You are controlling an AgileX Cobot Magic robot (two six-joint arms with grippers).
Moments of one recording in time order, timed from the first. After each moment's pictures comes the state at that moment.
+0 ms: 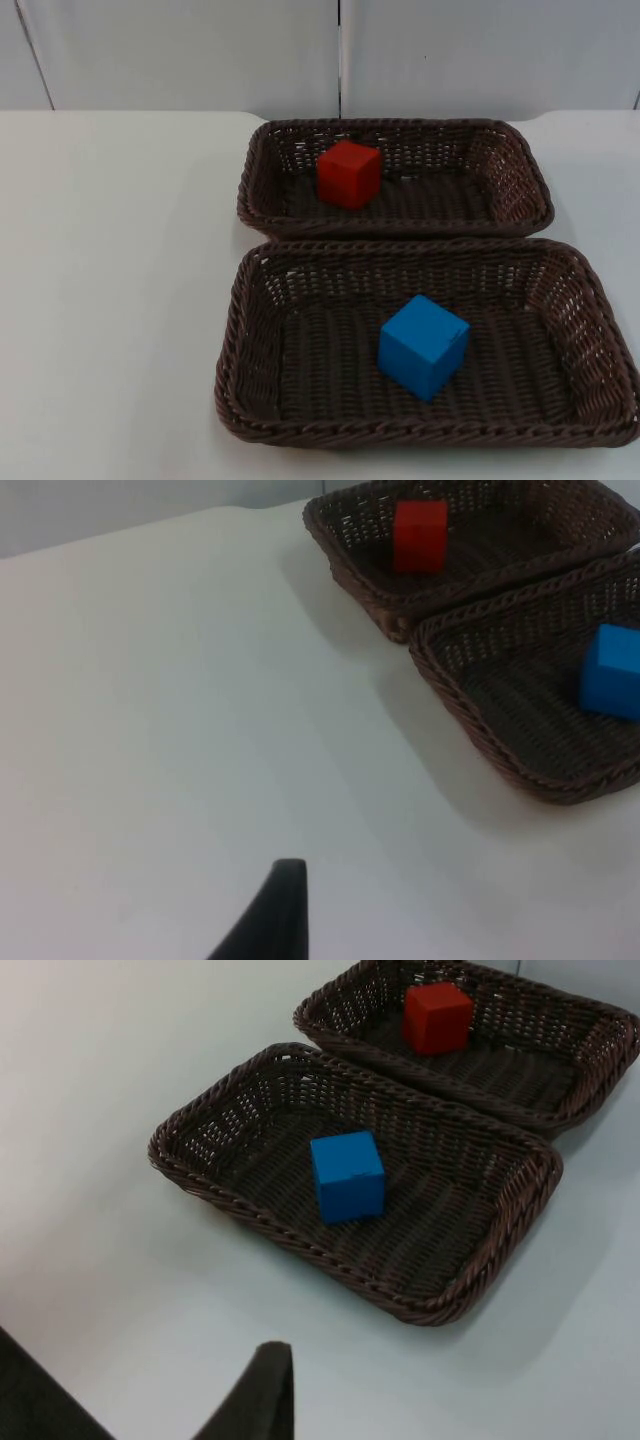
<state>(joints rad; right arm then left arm) 0.72 0.00 -0.52 -0.05 1.08 0.05 -0.38 0.00 -0.50 -0.04 1.09 0.03</state>
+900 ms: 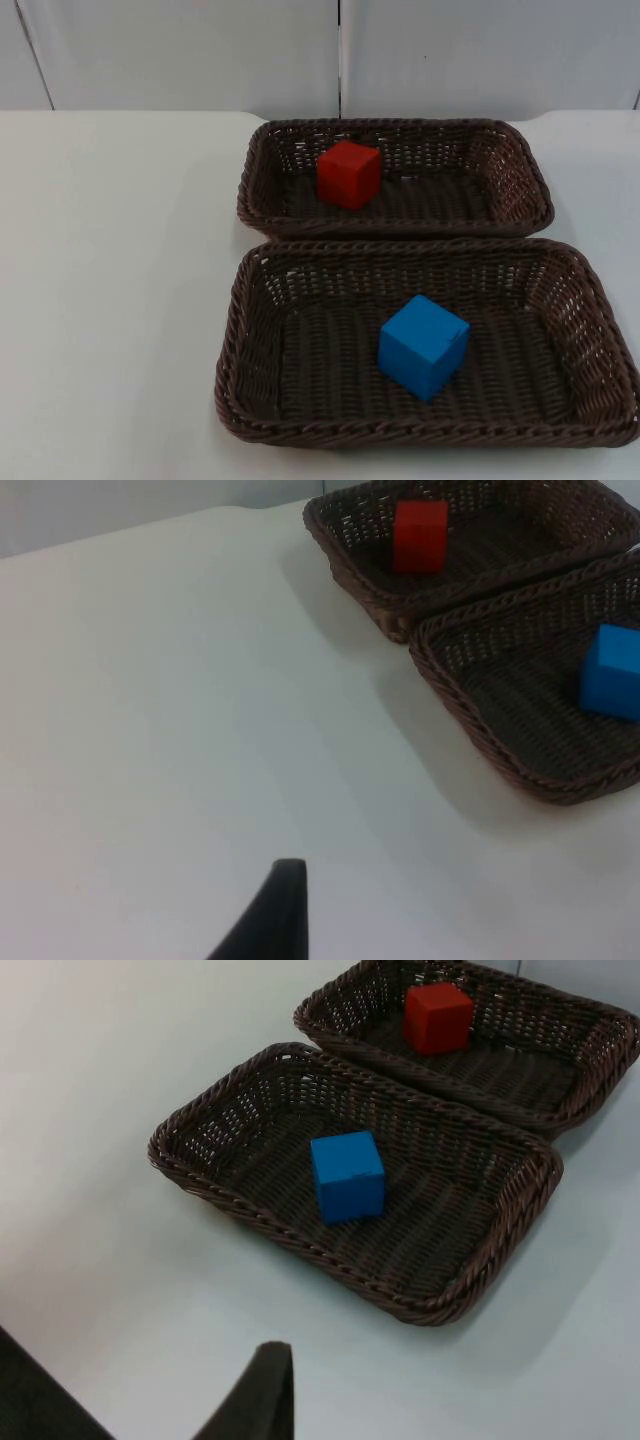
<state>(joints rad) 0.72 0.00 -0.52 -0.05 1.08 0.05 -0.38 0.00 -0.50 -0.04 1.09 0.03</state>
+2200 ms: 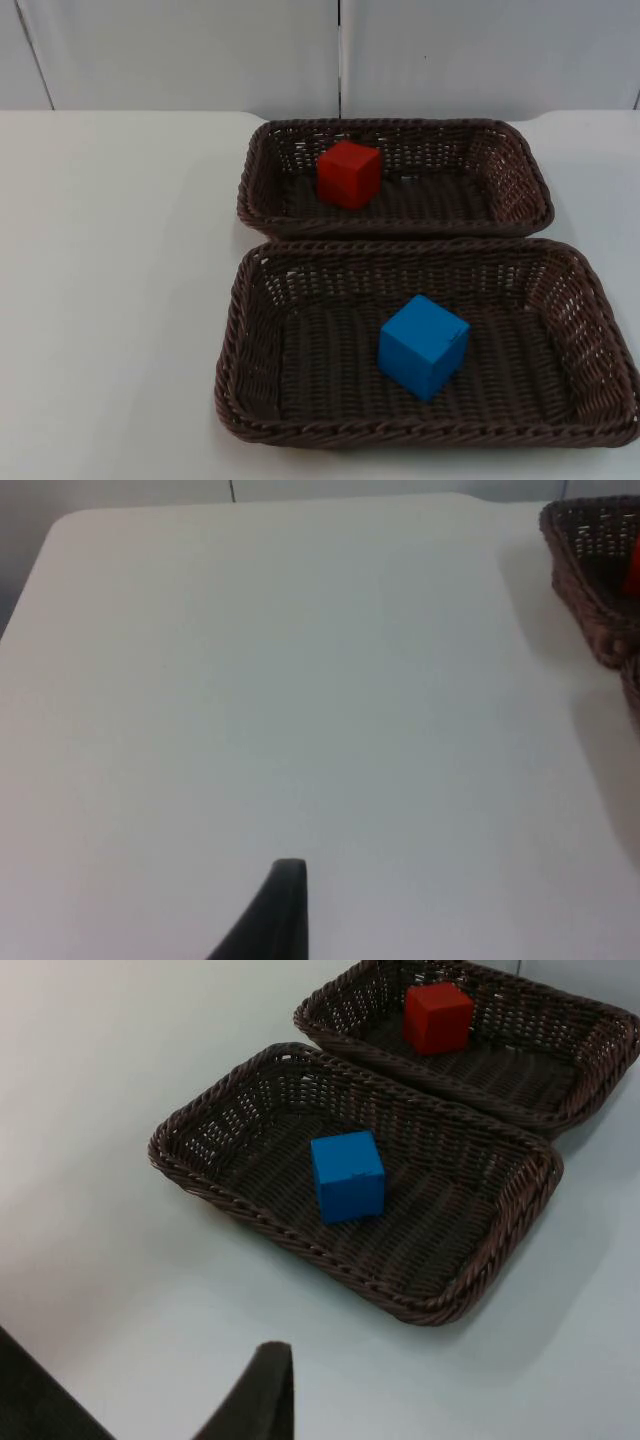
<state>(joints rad) 0.72 0.00 -0.52 -0.05 1.08 0.05 -0.01 0.00 -0.50 -0.04 1.09 0.03</state>
